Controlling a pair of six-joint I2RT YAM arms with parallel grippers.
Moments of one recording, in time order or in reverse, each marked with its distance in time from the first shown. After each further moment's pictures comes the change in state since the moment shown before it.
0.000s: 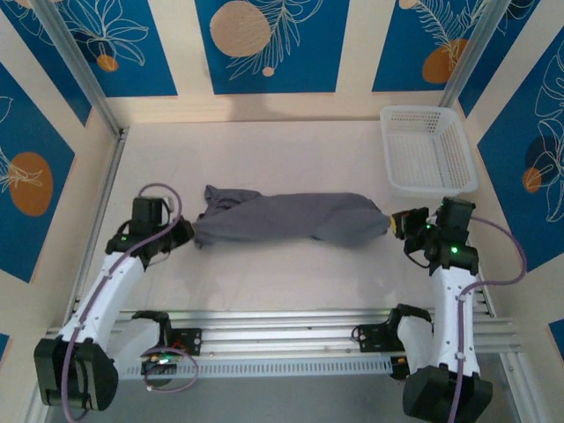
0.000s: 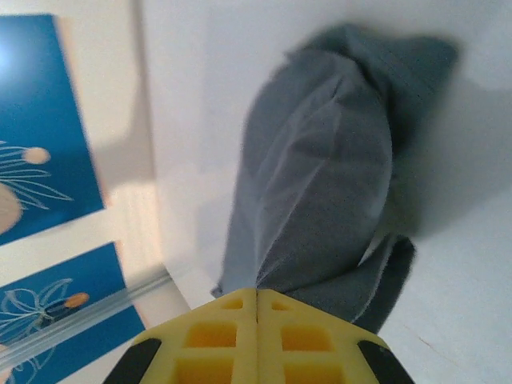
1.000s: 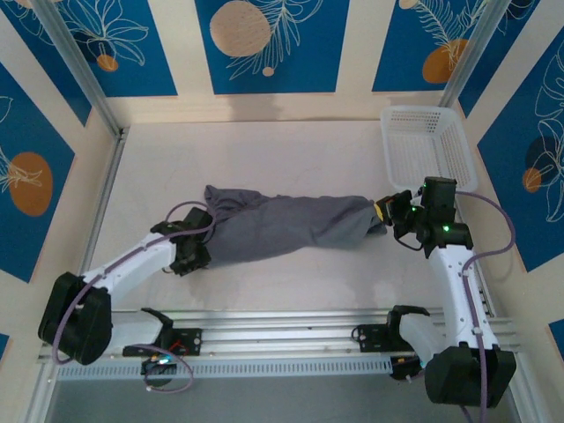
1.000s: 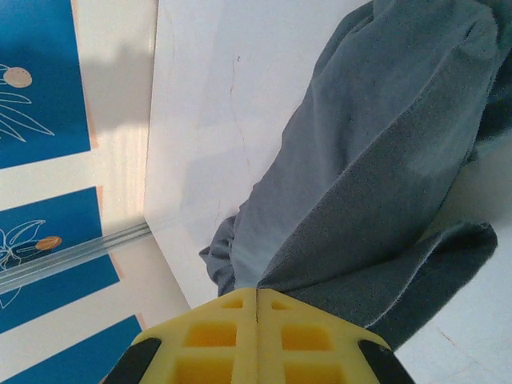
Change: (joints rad) left arm -0.376 0.290 0.044 -0.256 -0.389 -0.396; right arm 0.176 0.154 0.132 0.058 0.042 -0.036
